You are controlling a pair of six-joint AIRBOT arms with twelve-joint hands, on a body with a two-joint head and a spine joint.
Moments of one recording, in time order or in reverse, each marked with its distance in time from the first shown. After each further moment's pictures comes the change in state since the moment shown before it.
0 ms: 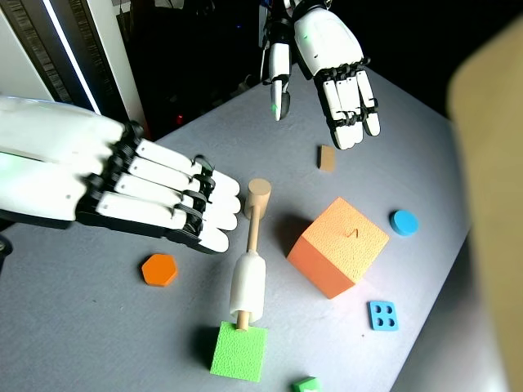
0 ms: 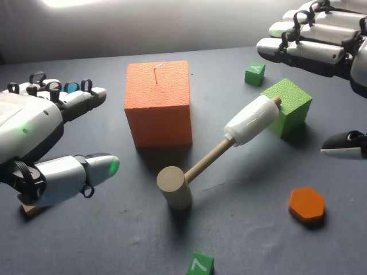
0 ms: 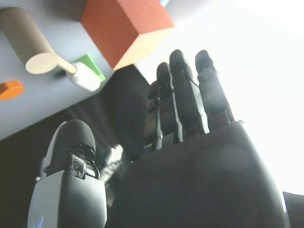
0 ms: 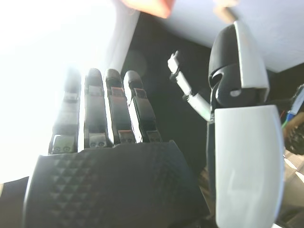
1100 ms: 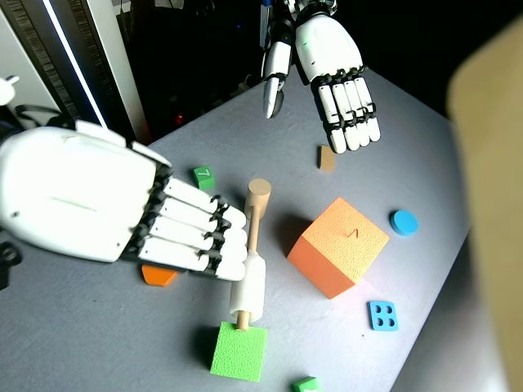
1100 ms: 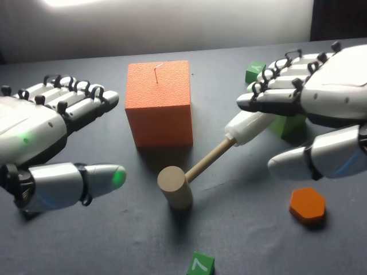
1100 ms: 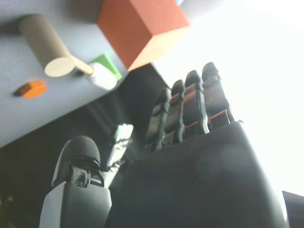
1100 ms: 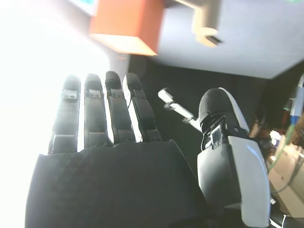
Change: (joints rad) left arm 0.060 0.001 0.115 0.385 0.129 -0.318; right arm 0.209 -0.208 0.085 -0.238 -0.615 0.359
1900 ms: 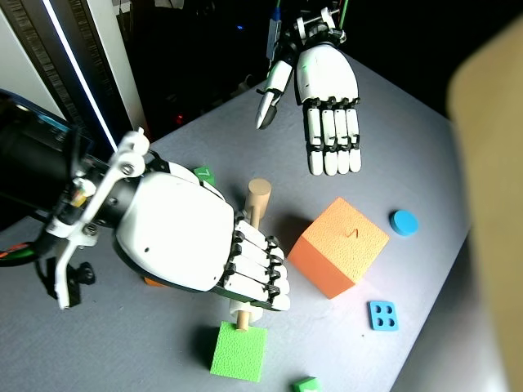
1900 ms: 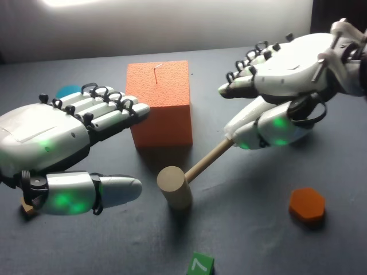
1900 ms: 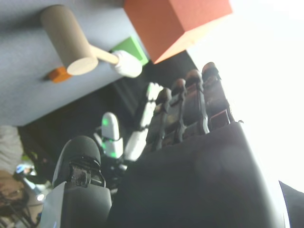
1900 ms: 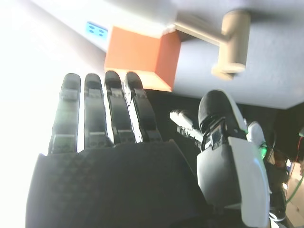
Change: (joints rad) left arm 0.068 -0.157 0.199 0.391 -0.106 -0.377; right arm -0.037 -0.293 0.246 -0.210 -0.056 0.177
